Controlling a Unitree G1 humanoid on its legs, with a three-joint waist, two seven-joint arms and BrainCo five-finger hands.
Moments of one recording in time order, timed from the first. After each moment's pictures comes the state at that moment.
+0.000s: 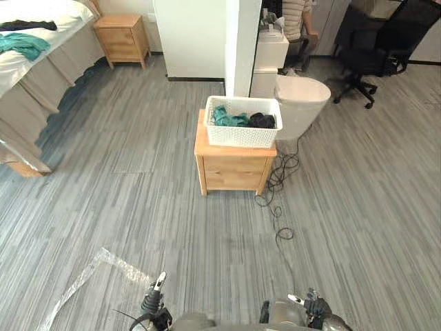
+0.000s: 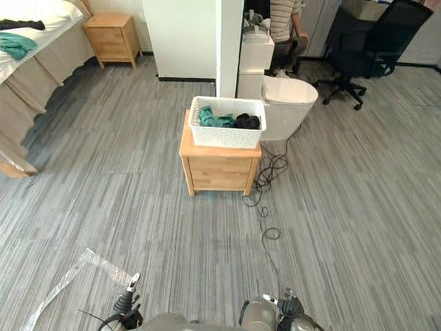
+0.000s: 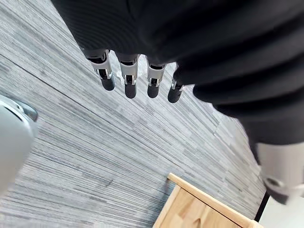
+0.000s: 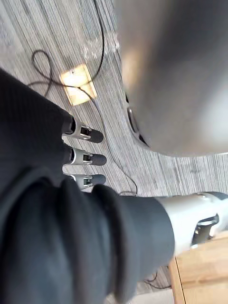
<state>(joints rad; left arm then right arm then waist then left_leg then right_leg) 0.10 0.07 0.16 1.02 -0.40 -0.20 -0.02 0.03 -0.09 -0.23 1.08 0.12 -0.08 0.00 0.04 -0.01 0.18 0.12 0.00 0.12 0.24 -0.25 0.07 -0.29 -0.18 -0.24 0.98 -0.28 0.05</state>
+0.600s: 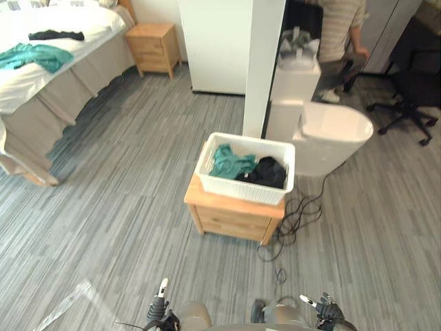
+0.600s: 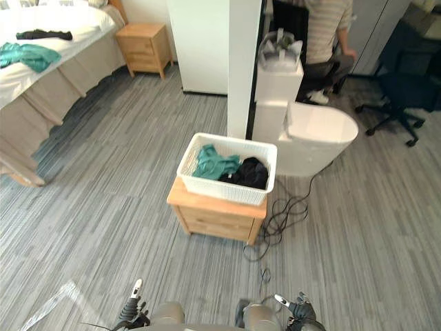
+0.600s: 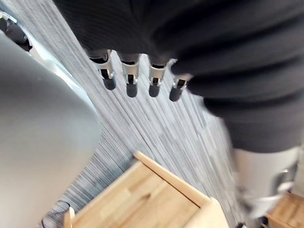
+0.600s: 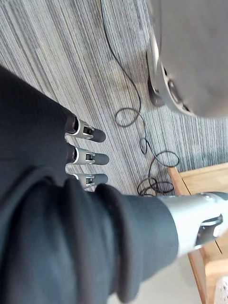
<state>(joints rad) 0.13 0.01 0.26 1.00 -0.42 -0.20 -0.02 0.09 -0.08 -0.31 1.05 0.17 -0.08 0.00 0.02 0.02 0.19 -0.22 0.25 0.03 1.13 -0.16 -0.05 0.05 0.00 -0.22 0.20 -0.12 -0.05</state>
